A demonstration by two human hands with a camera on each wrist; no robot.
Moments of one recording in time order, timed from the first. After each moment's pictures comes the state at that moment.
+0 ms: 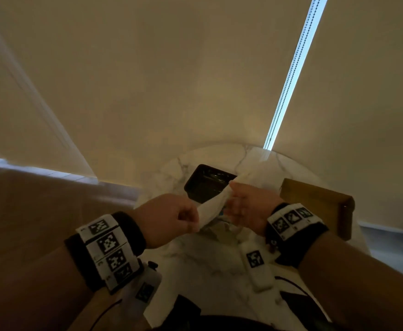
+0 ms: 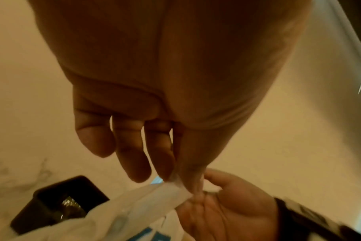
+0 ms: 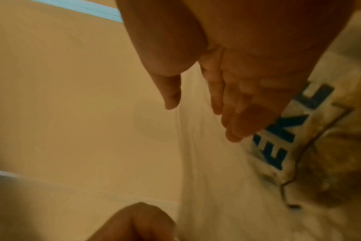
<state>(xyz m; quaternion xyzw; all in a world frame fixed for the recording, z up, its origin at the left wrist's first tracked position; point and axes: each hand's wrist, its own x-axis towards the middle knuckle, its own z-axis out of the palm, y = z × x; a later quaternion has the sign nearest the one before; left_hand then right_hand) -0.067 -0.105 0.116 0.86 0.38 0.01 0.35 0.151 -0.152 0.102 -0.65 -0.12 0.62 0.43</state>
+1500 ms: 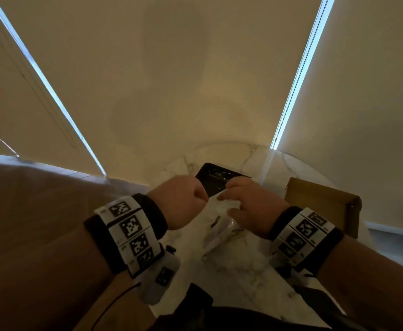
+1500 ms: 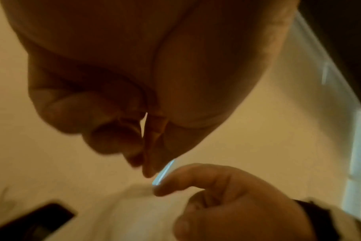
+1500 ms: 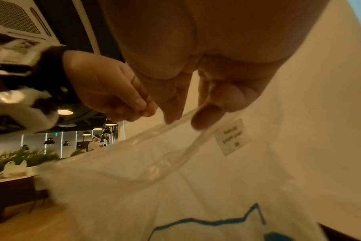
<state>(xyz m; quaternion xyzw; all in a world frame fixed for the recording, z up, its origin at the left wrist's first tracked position) -0.046 -0.115 0.163 0.83 0.47 -0.01 0.30 0.143 -0.168 0.115 -0.66 -0.72 0.20 0.08</state>
